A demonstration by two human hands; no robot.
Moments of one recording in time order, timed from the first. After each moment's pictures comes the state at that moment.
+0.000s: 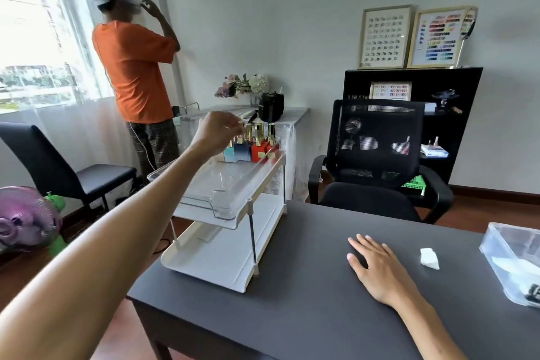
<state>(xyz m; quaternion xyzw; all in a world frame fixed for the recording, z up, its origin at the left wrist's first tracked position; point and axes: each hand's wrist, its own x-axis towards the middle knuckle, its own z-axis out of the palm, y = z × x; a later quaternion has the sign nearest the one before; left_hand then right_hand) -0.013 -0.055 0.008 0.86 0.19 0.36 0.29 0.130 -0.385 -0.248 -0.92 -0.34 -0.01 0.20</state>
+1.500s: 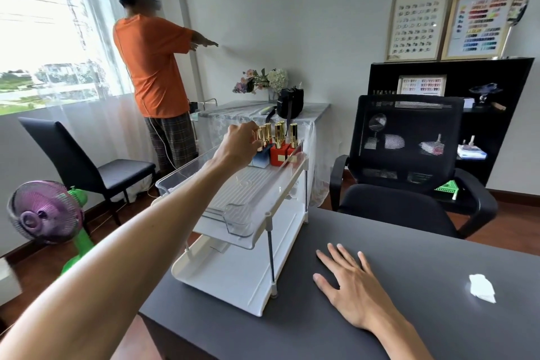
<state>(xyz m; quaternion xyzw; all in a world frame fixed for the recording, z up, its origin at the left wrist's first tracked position) 0.028 -0.020 -0.029 0.90 0.23 0.34 0.14 0.092 -0.296 -0.250 -0.88 -0.45 0.03 0.18</state>
